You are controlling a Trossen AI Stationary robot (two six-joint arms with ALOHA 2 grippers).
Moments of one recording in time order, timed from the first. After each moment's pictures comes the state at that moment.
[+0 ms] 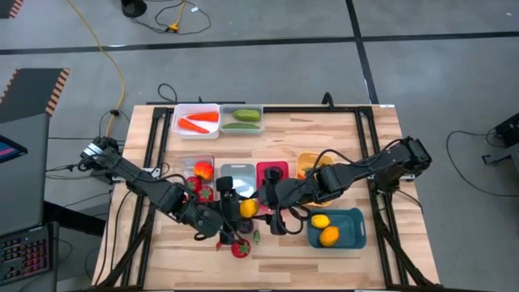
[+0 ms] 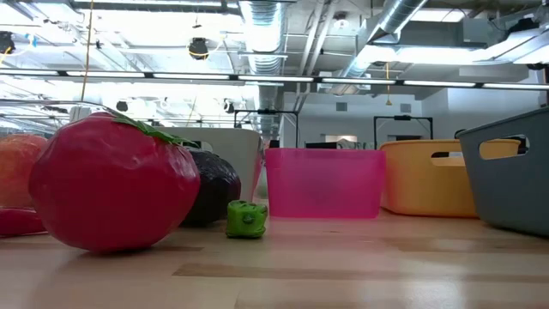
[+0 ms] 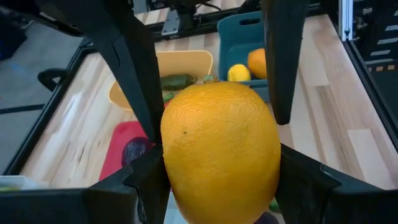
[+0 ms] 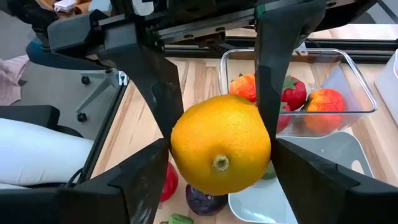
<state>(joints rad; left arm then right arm) -0.51 1.52 1.33 -0.51 -0.60 -0.21 0.32 1.69 1.55 -0.40 0.16 0.16</state>
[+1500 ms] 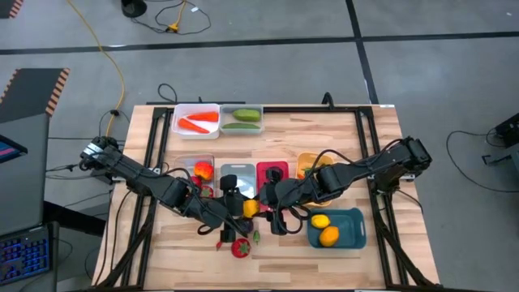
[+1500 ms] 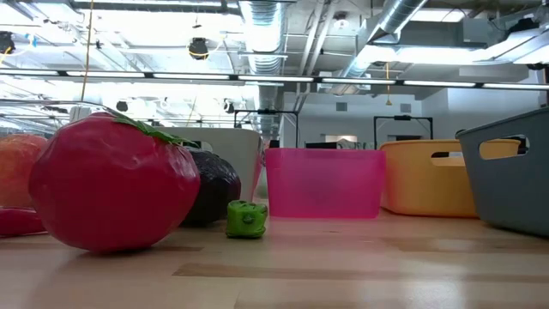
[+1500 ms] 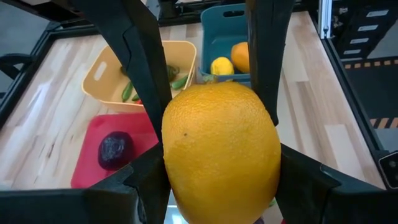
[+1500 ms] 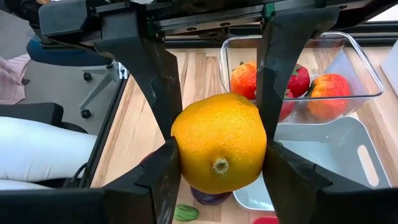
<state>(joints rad) -0.44 1.52 1.33 -0.50 -0.45 -0.23 0.32 1.69 1.55 -0.43 0.16 0.19</state>
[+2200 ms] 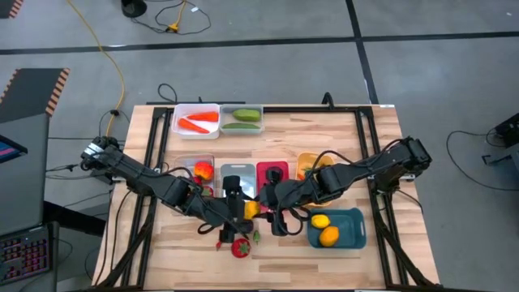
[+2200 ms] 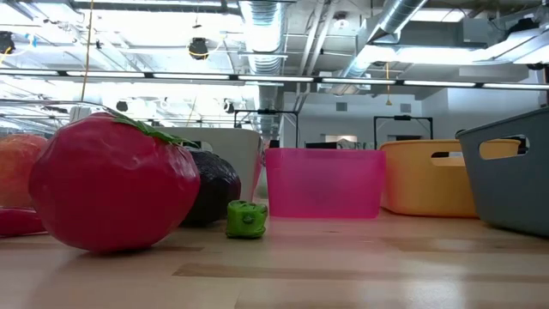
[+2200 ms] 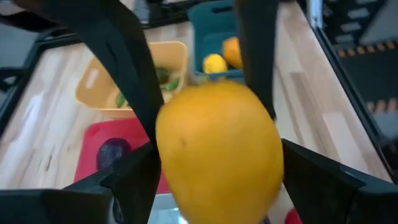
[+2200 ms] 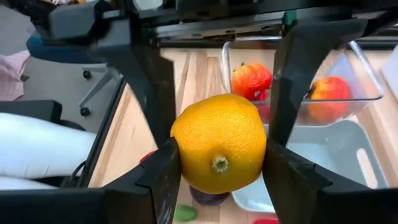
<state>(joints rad) -0.44 1.53 1.33 -0.51 -0.41 -0.15 0.32 1.69 1.55 -0.44 0.15 0.18</state>
